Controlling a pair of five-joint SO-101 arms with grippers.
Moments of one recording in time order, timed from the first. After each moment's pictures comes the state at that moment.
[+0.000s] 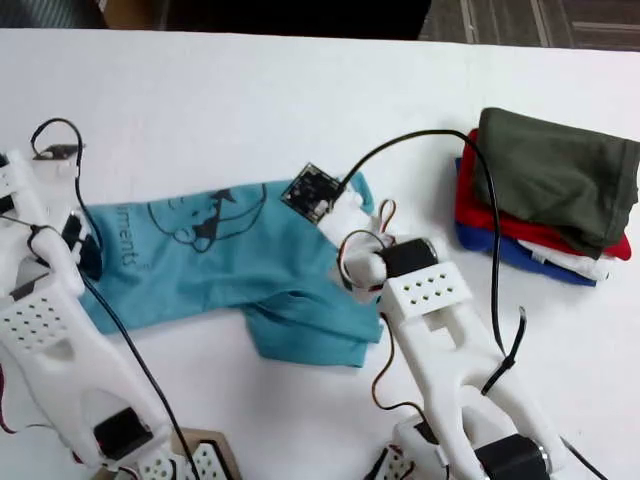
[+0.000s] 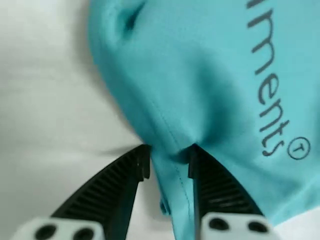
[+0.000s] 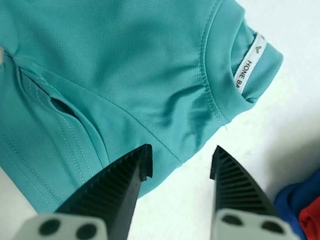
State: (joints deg) left arm -40.0 44.0 -26.9 93.2 -34.9; right arm -23.8 -25.5 43.6 55.4 34.2
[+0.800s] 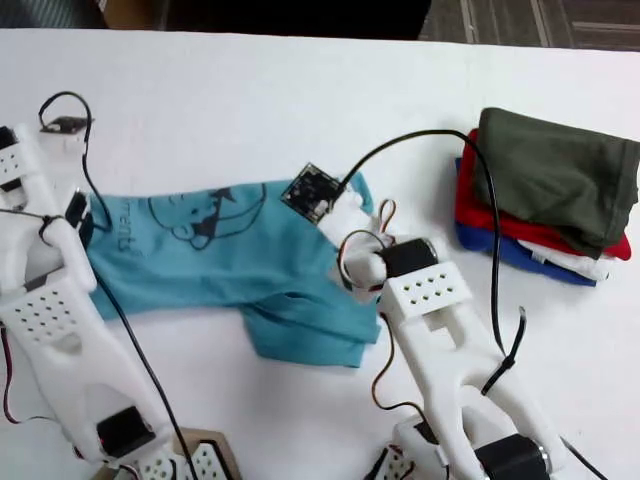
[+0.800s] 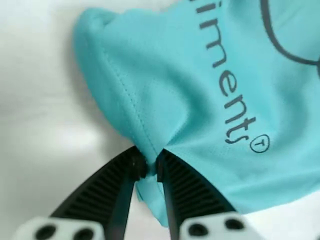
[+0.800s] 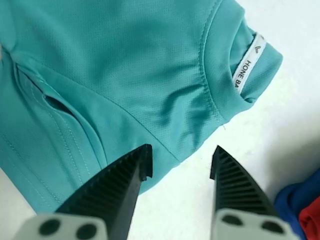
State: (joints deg) left arm -36.2 44.8 -39.9 100.4 -34.9; right arm -23.8 -25.5 43.6 55.4 34.2
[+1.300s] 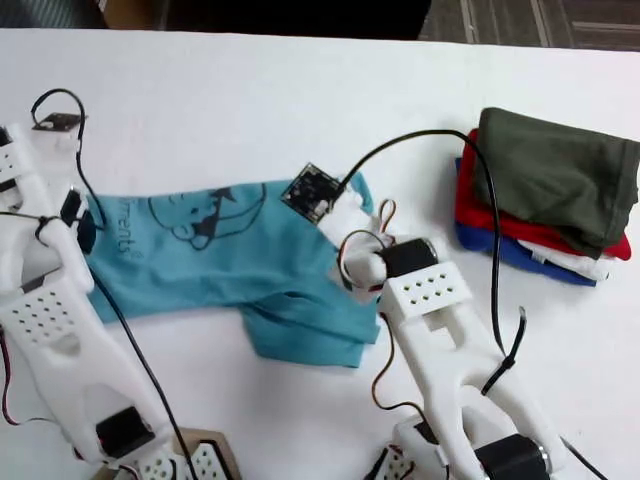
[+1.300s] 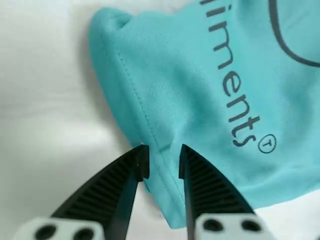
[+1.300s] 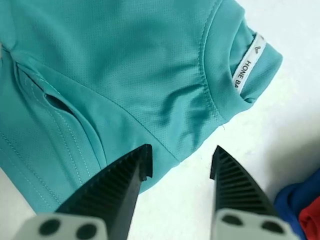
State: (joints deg) left arm -37.0 44.8 -40.8 100.4 -34.9; right arm -23.8 -25.5 43.6 55.4 34.2
